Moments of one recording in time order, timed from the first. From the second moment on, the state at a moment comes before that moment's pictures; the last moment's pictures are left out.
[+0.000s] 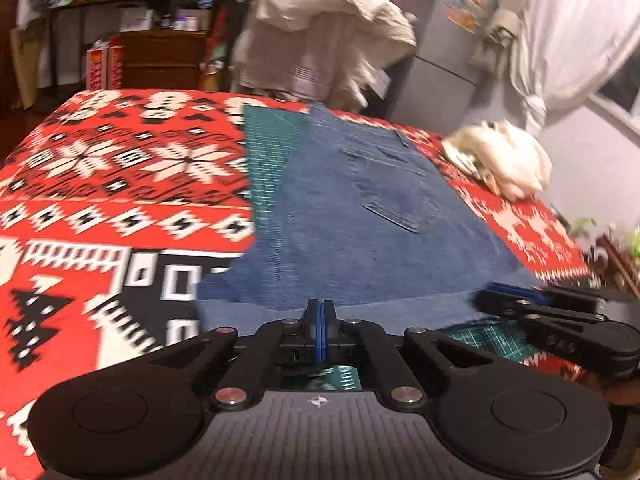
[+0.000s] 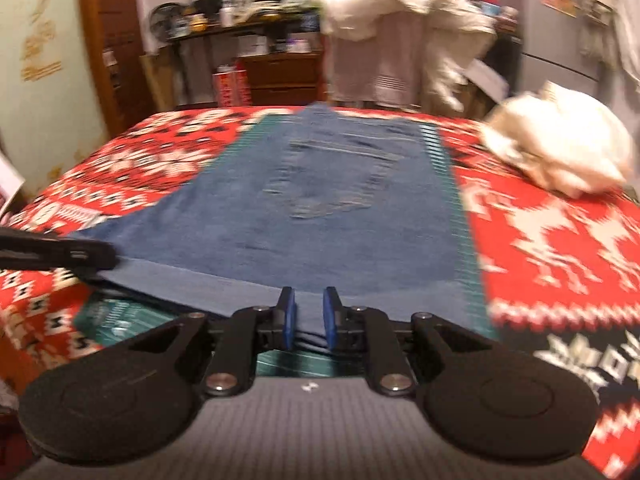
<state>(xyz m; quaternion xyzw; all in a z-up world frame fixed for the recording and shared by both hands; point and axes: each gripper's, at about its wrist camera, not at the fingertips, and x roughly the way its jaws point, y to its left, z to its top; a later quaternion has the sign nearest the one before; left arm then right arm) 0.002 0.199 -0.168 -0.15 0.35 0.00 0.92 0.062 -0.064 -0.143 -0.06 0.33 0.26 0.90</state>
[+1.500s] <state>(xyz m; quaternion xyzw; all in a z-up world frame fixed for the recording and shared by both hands) 0.046 0.202 -0.180 -0.20 0.38 -0.01 0.90 0.124 -0.086 -0.148 -0.02 0.37 0.22 0.90</state>
